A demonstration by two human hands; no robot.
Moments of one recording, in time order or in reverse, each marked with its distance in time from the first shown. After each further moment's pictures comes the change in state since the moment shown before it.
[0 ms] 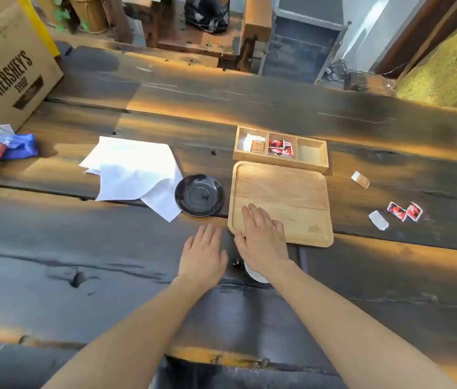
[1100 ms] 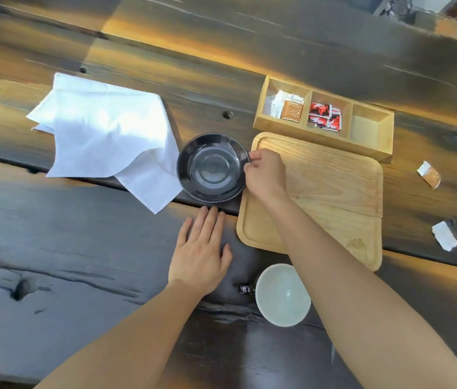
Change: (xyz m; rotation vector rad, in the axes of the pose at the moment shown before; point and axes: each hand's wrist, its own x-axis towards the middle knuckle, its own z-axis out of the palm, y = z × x) left_hand 0.075 -0.035 0.078 0.080 0.153 -0.035; right_hand 0.210 0.009 0.056 0.725 0.043 0.349
